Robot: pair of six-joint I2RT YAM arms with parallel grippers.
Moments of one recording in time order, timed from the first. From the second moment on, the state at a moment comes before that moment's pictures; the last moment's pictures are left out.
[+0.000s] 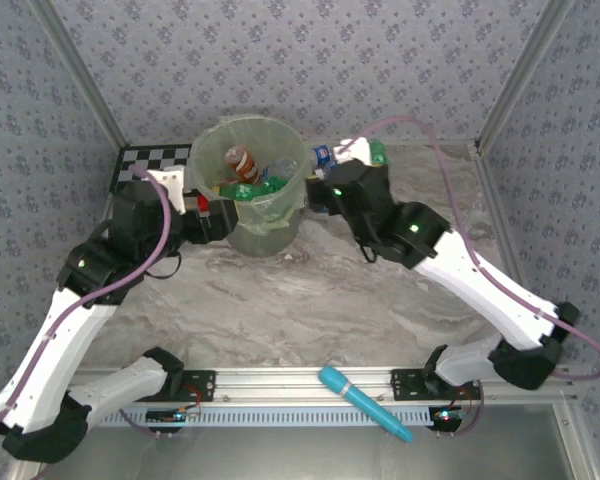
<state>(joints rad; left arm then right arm) -0.57 0.97 1.38 -0.92 -0.09 -0.50 0.88 1.31 1.54 -0.73 0.67 0.32</state>
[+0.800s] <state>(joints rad) -0.79 1.68 2.15 -1.13 -0.22 -0.49 0.19 1.38 1.11 -0.45 -0.09 0.46</state>
